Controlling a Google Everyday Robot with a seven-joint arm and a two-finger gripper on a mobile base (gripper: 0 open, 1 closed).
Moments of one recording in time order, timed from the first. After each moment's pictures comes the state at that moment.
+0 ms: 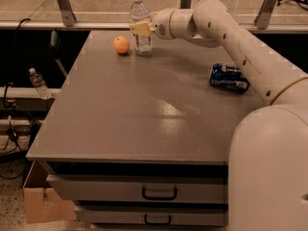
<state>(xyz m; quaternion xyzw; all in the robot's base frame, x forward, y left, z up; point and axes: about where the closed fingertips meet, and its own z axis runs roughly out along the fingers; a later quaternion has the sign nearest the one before) 0.831 0.036 0.931 -0.38 0.68 0.26 0.57</state>
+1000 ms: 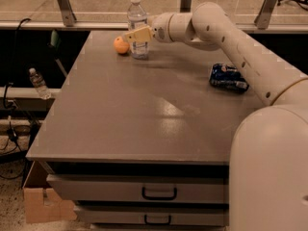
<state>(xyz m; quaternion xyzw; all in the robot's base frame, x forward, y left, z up) 0.829 0.036 0.920 -0.37 0.69 0.26 0.57</state>
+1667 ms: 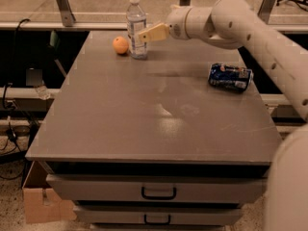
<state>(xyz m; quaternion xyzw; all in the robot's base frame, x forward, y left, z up) 0.798 -0.005 0.949 -0.39 0.68 0.22 0.59</state>
